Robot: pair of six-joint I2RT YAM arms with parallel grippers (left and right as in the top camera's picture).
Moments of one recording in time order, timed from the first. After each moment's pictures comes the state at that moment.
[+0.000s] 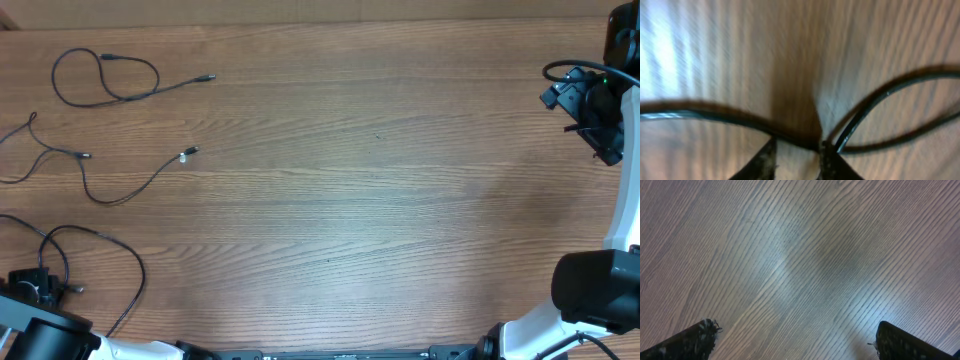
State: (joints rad) left arm 1.19 1.82 1.05 -0.69 0.14 -0.52; right arm -0.25 1.81 2.01 -1.55 0.16 0.67
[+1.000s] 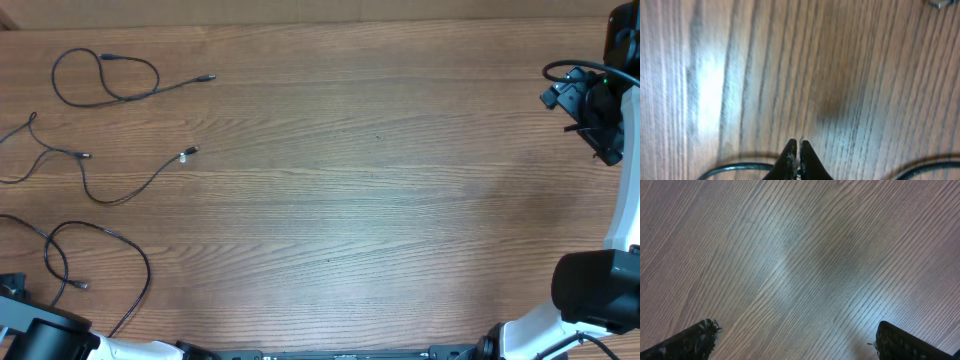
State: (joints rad) left arm 1.19 1.82 1.15 -0.70 -0.15 -0.50; right arm -0.25 1.81 2.01 -1.55 0.16 0.67
